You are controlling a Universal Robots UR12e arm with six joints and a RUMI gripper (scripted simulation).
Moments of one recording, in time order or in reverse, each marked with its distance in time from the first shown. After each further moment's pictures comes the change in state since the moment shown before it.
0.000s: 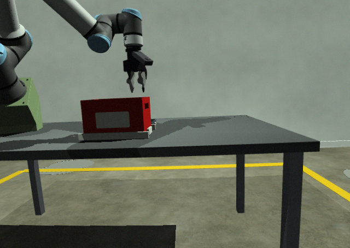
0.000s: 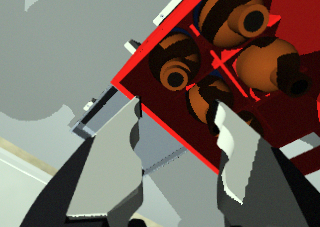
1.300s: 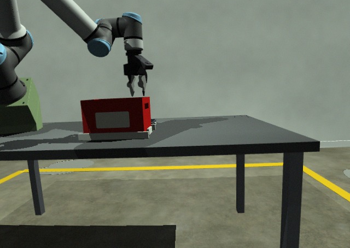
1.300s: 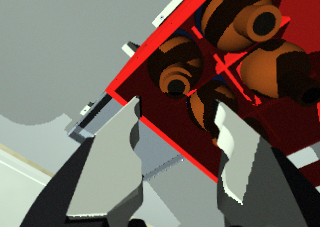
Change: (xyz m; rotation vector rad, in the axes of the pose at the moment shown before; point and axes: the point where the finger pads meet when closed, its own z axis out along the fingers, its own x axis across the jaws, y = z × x) arm -0.001 -0.001 0.018 0.000 0.000 0.000
